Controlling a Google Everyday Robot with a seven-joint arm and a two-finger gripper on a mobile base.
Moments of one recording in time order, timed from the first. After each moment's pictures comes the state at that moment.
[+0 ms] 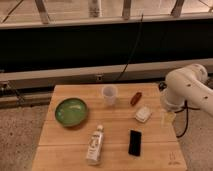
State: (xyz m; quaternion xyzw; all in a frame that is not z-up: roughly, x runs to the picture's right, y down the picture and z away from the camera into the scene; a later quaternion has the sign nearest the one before) arm 0.284 0.105 0.684 -0.28 0.02 0.02 0.96
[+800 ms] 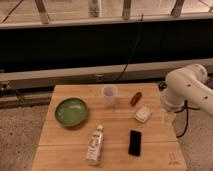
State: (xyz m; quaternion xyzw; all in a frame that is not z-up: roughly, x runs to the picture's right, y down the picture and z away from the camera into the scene) arm 0.283 0.108 0.686 -0.28 0.02 0.02 0.96
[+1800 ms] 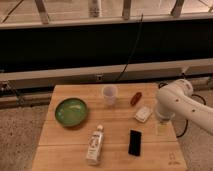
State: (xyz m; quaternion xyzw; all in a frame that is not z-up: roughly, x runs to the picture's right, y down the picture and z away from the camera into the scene) arm 0.263 0.163 0.726 -0.29 0.02 0.00 0.96
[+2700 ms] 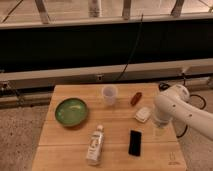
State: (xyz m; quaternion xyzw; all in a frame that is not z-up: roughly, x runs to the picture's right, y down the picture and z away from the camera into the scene) arm 0.258 0.181 0.736 -0.29 0.01 0.00 0.96
